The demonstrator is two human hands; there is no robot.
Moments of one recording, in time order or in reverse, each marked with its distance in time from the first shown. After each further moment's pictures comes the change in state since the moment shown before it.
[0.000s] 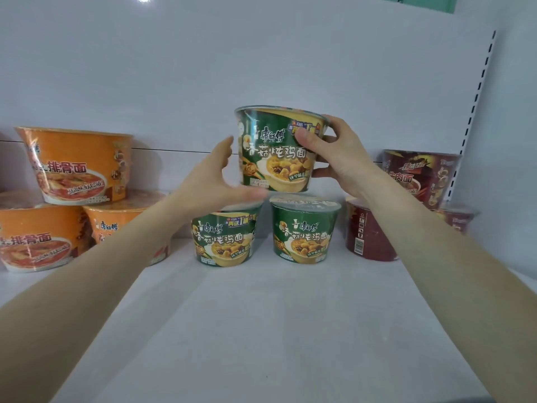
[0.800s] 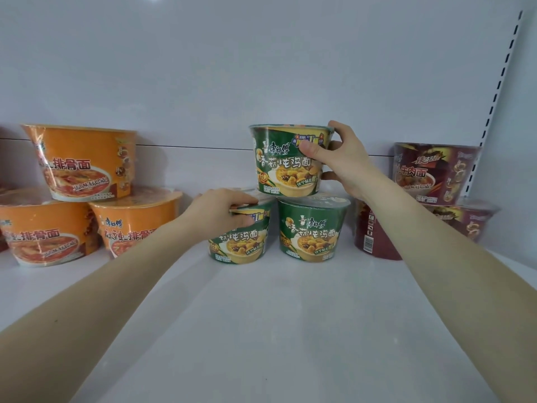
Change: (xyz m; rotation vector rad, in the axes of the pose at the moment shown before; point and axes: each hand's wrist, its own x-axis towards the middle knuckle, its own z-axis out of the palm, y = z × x) left_hand -0.008 -0.026 0.023 0.474 -0.150 0.015; right_hand 0.017 0.031 -0.006 -0.046 0.033 0.018
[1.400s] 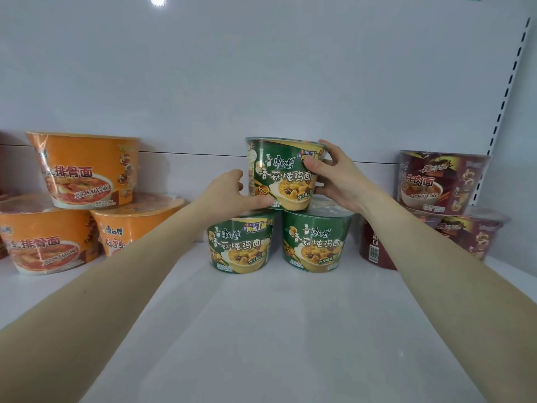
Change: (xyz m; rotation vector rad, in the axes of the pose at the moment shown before) left_hand 0.031 0.011 -0.009 -0.363 0.060 -0.204; right_hand 0.016 0.022 0.004 0.347 -0.217 0.117
